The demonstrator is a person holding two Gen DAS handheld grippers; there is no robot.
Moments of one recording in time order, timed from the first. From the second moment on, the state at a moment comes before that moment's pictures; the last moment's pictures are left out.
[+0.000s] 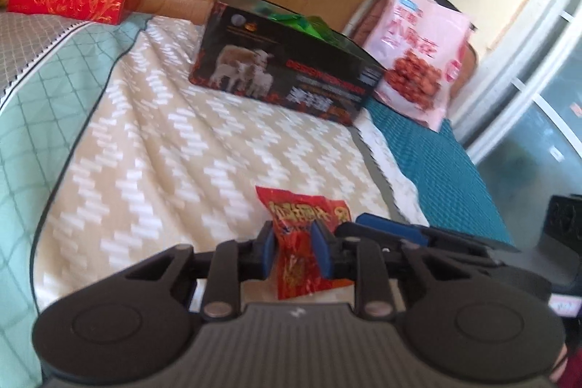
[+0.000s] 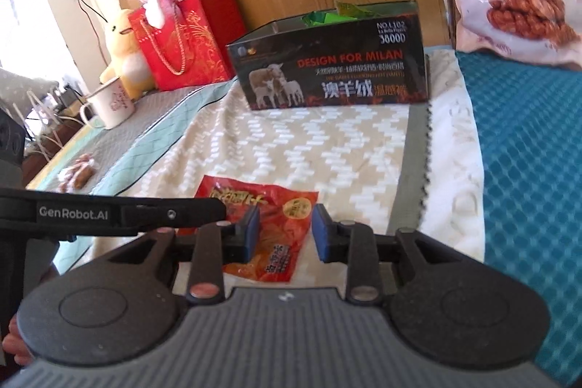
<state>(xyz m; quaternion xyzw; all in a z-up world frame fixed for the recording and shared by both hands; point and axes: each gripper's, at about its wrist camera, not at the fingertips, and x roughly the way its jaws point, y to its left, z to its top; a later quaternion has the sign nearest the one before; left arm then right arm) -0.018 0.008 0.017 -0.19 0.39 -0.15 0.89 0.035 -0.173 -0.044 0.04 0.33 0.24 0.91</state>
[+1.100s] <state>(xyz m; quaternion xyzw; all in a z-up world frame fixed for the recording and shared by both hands) -0.168 0.004 0.008 -0.18 0.42 -0.23 0.86 -0.147 -0.171 -0.062 -0.06 0.29 0.31 0.90</state>
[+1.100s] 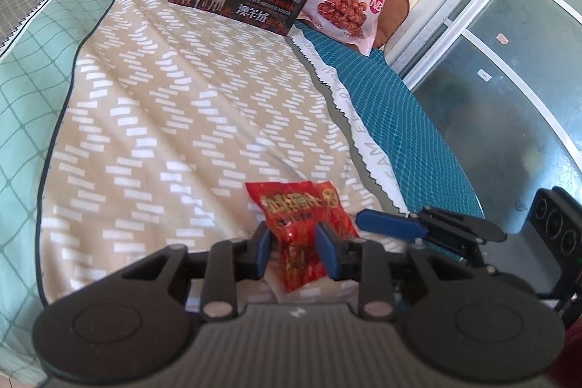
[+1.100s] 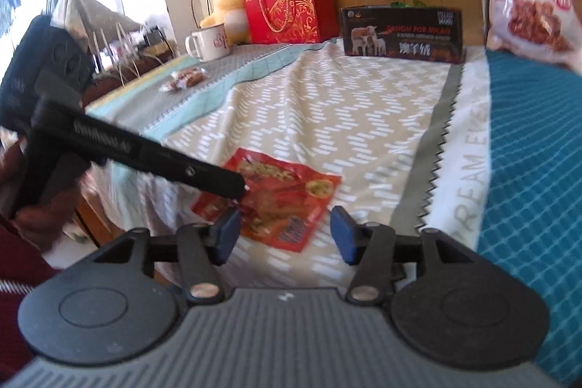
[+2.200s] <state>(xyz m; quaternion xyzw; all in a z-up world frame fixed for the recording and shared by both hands) -0.146 0.003 -0.007 -0.29 0.42 -0.27 0.82 -0.156 -0.177 -0.071 -0.05 0.25 0.32 0.91</state>
